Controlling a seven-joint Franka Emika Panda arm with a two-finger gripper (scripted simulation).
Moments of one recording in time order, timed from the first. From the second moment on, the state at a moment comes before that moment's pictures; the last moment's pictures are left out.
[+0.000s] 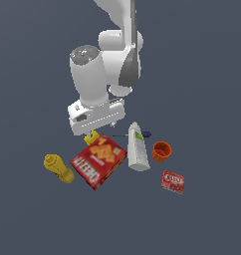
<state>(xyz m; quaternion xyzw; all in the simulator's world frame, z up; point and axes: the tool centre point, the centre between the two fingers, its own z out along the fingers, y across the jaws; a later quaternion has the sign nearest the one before) -0.012 -0.076 0.192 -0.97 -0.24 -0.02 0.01</state>
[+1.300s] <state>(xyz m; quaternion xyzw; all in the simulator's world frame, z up) -0.076 -0.150 0.097 -0.92 -0.40 0.00 0.00</state>
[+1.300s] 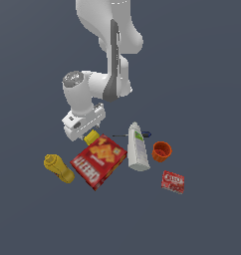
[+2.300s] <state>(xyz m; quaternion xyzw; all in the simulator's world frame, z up) -0.079 -0.152 0.051 -0.91 -0.41 0.00 0.00</state>
